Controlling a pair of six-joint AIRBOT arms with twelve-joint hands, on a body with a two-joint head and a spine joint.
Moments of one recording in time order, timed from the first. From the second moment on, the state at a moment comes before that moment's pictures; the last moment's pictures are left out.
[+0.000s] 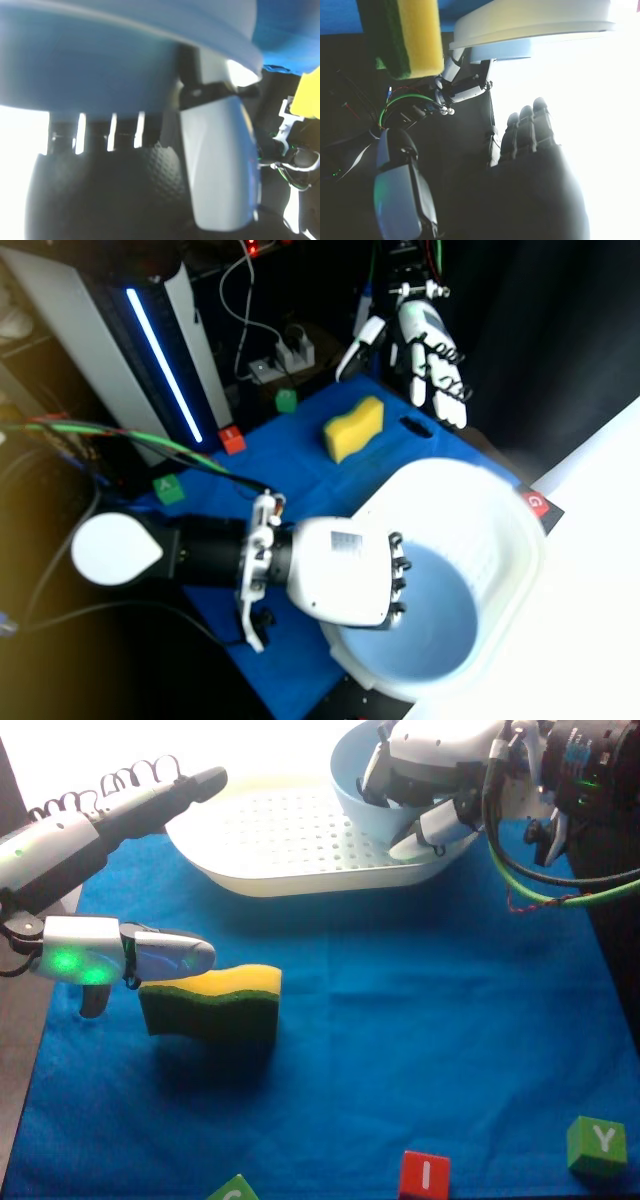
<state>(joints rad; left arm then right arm) 0.94 -0.92 1.15 0.01 -0.99 0.59 -0.44 -1.54 1.93 -0.95 0.47 0.03</state>
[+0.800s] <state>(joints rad) 0.94 -0.93 1.16 0.01 -1.00 0.58 -0.39 -1.53 1.89 -0.98 0.53 0.03</state>
